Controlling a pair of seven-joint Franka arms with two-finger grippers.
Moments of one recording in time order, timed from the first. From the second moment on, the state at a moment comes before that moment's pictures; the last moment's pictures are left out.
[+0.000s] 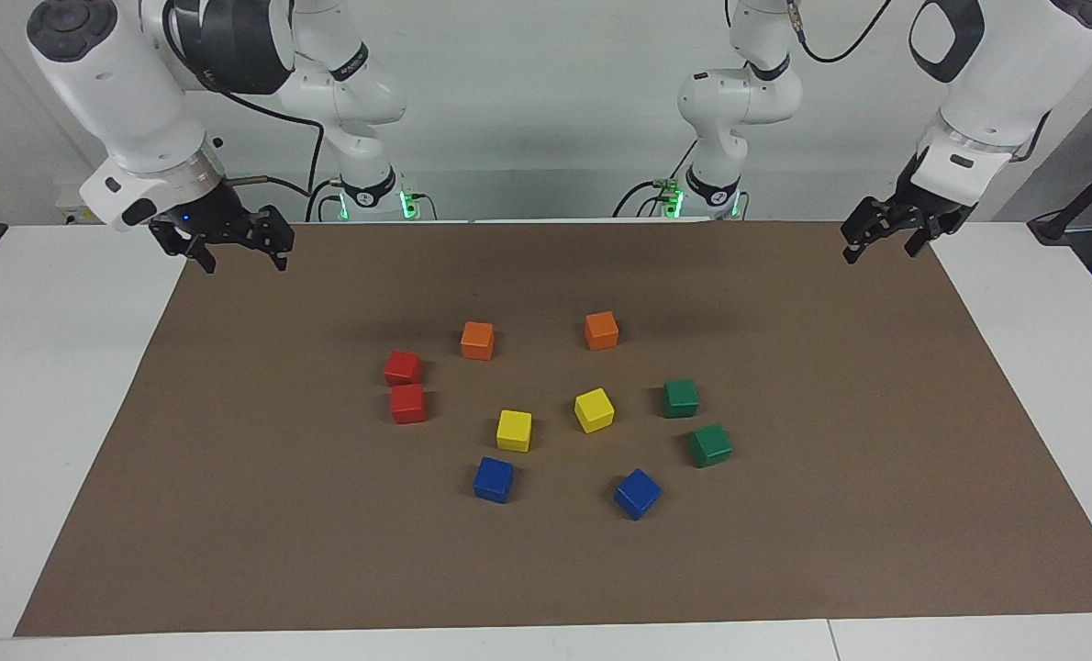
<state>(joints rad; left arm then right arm) -0.04 -0.03 0.02 -1.64 -0.01 1.60 -0.07 -0.07 0.02 0.06 -1.61 -0.02 1.54 -0.04</state>
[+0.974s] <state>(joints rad) -0.18 -0.06 0.00 -1.90 -0.03 1.90 -0.09 -0.07 0.00 0.06 -1.72 -0.02 1.63 -0.06</state>
